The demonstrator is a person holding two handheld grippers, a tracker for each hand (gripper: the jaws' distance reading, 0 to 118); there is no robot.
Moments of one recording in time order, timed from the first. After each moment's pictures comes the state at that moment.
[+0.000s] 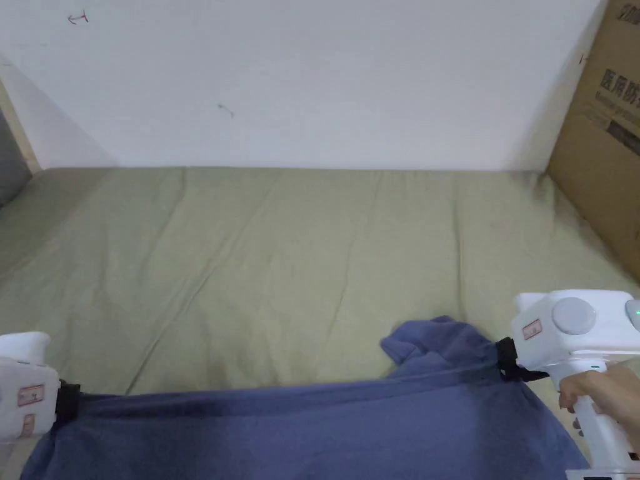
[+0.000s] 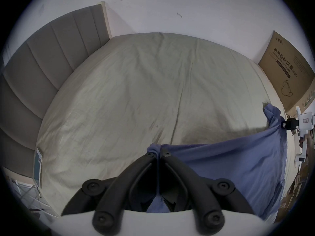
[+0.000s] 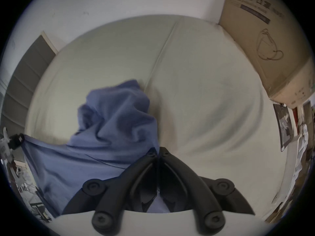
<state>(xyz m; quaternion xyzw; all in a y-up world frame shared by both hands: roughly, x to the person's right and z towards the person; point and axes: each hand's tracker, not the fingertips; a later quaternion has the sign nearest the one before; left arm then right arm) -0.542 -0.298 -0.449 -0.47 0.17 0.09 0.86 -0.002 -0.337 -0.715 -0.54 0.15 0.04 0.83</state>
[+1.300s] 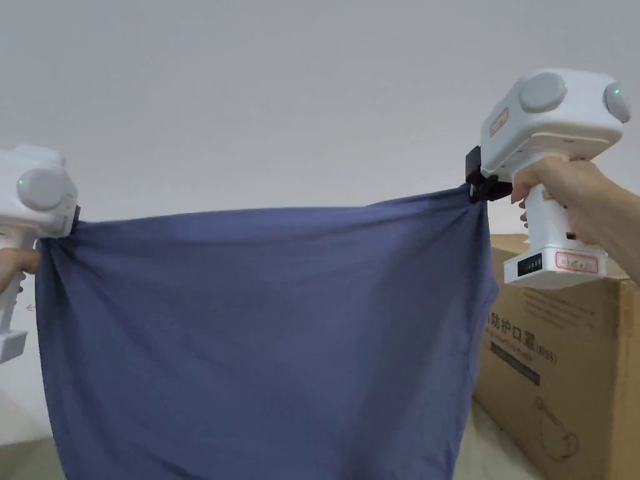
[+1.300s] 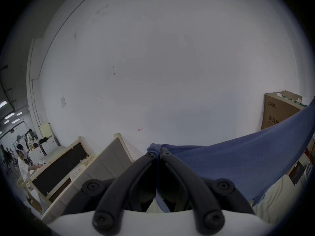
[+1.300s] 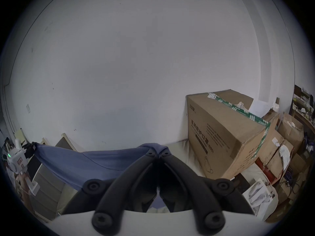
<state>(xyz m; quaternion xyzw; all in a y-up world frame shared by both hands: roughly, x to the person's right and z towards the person) -0.467 0.146 -0.608 -0.13 0.25 -0.10 0.95 0.054 0.184 -0.687 -0.20 0.09 -0.07 0.97</state>
